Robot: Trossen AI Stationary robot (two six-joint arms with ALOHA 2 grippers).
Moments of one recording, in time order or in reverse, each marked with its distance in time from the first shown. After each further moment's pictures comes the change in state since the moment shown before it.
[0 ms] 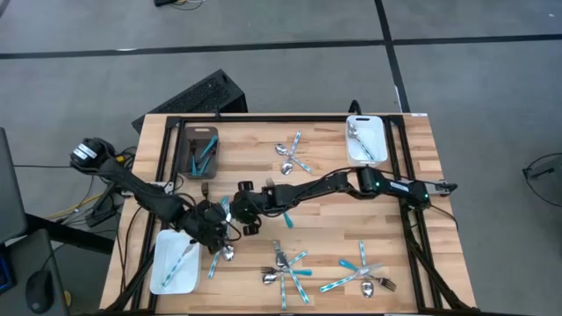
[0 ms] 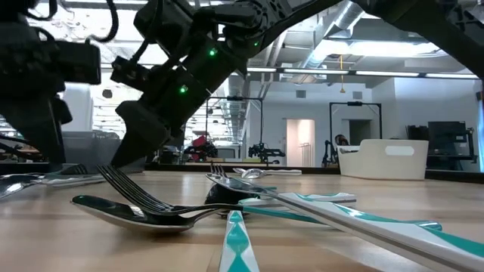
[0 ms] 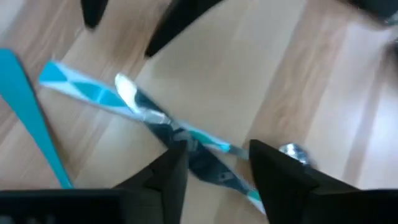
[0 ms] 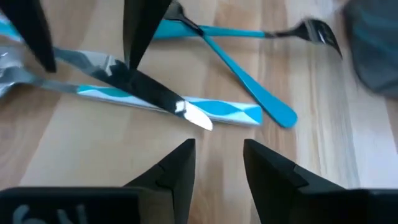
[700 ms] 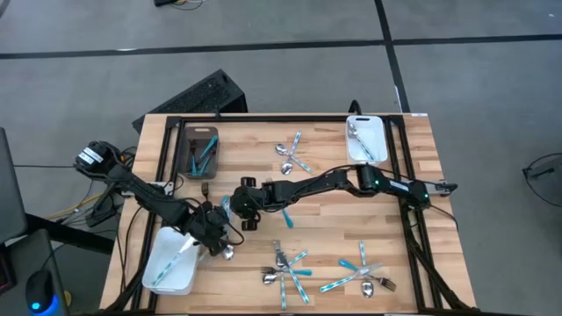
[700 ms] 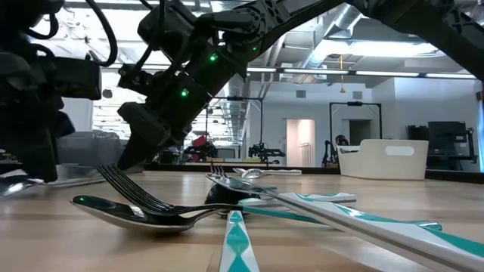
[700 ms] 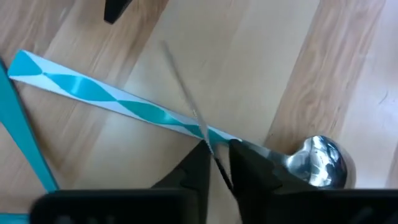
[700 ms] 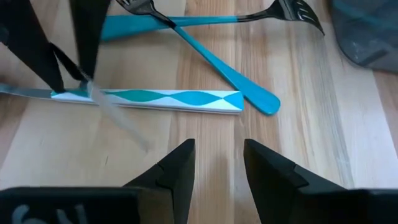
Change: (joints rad) left arm 0.007 0.104 -0.002 0.019 -0.008 0.067; right arm -0.025 0.000 0.000 -0.012 0.000 0.075
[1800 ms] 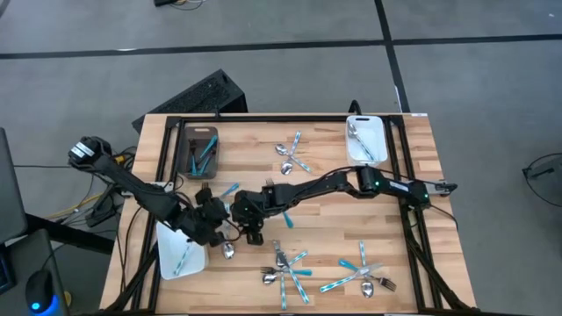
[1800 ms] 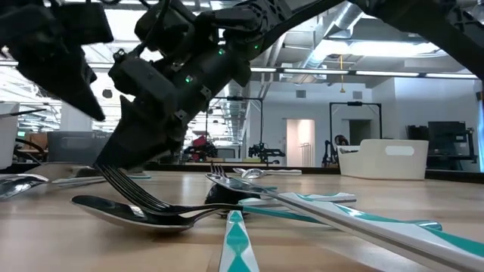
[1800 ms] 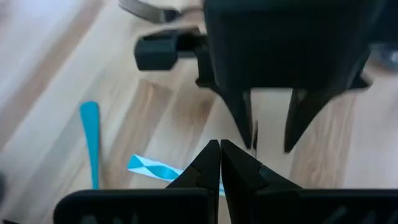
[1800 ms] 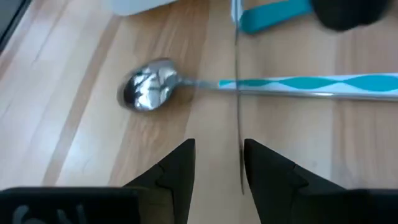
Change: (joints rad) left arm -0.018 -0.170 0.102 -0.181 -0.304 0.152; right arm 0.018 0.004 -0.008 -0.023 -0.392 0.157
